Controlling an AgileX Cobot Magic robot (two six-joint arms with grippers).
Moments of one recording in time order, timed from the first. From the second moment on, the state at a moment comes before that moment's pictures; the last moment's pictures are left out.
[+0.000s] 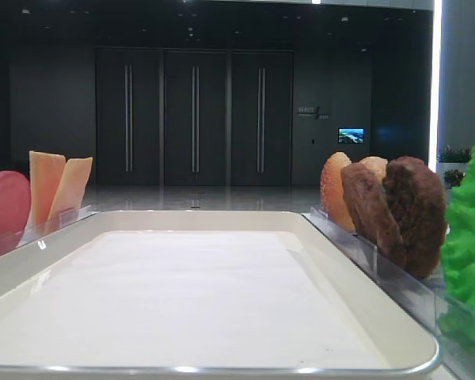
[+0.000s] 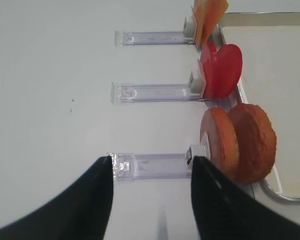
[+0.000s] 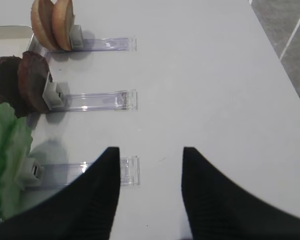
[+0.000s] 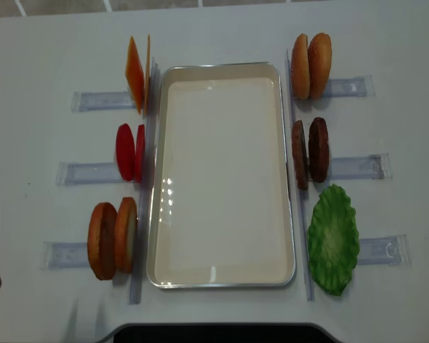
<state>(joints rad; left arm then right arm) -0.02 0.06 -0.49 0.03 1.09 -0.04 -0.04 -0.01 -0.51 0.07 1.14 -0.07</state>
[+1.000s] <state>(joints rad) -0.02 1.06 -0.71 -0.15 1.01 -0.11 -0.04 -0.01 -0.51 0.07 1.14 -0.07</state>
